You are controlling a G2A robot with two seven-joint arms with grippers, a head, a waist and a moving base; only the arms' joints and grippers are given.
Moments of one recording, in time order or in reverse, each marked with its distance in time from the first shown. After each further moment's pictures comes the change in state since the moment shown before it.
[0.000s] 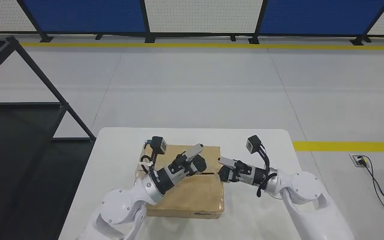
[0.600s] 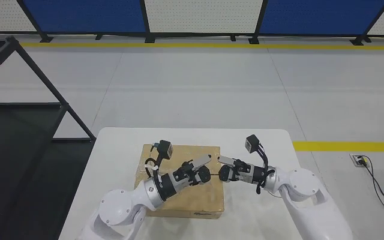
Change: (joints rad) left arm 0.021 0.010 0.005 -0.050 0.033 0.086 -0.114; right arm 0.052 0.001 -0.040 0.067 0.022 0.008 0.004
